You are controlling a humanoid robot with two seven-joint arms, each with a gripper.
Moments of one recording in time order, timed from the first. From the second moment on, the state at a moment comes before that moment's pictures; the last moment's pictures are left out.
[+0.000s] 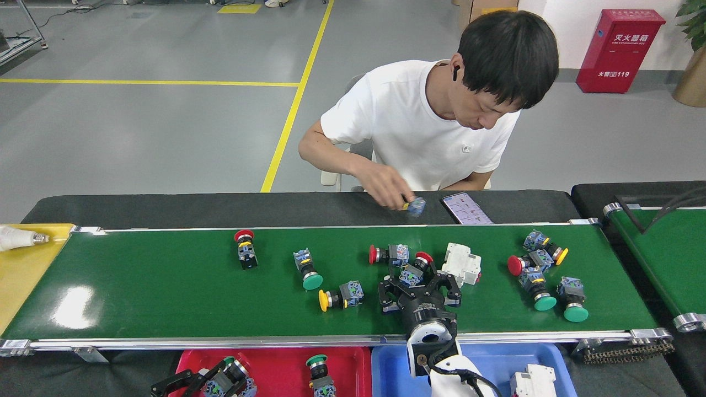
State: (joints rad) left arm 0.32 0.21 0.11 -1.76 -1.55 -0.62 -0.06; right arm -0.35 0.15 0.44 -1.12 1.42 0.30 0.16
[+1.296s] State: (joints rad) left arm -0.45 0.18 0.34 -0.96 -1.66 -0.37 -0.22; right arm 0.00 -0.02 0.48 -1.67 1.14 -0.51 0.31
